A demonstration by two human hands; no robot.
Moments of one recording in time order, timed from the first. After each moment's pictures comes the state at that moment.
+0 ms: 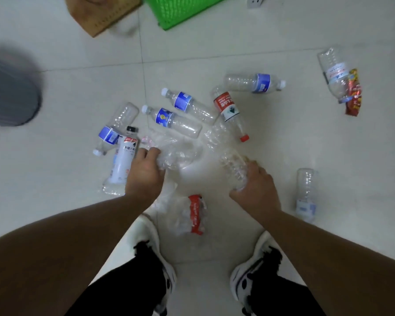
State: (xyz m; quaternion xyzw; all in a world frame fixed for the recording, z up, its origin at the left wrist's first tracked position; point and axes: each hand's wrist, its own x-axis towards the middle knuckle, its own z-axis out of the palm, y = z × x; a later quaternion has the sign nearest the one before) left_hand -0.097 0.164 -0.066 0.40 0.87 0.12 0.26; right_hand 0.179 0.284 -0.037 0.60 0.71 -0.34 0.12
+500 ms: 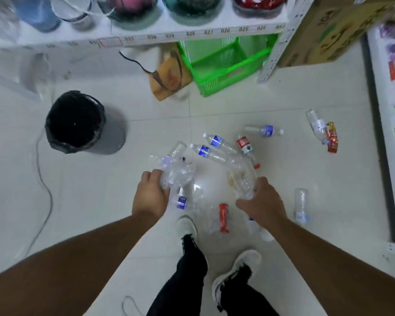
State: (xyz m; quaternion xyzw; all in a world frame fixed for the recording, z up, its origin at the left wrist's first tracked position) left_hand -0.188 0.088 0.246 0.33 0.89 0.14 0.28; right_hand 0.083 0.249 0.267 0.64 0.64 -0.41 0.12
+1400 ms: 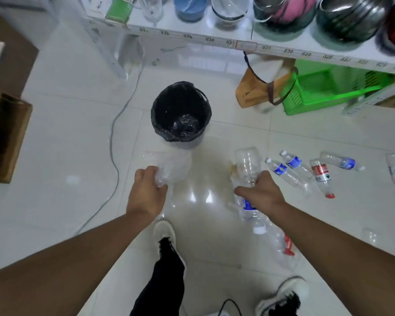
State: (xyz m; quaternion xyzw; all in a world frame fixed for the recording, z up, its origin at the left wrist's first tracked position) left_hand -0.506 -0.168 0.272 0.20 0.92 0.21 0.27; right_hand -0.287 0.072 0.290 0.59 0.64 -0.48 0.13
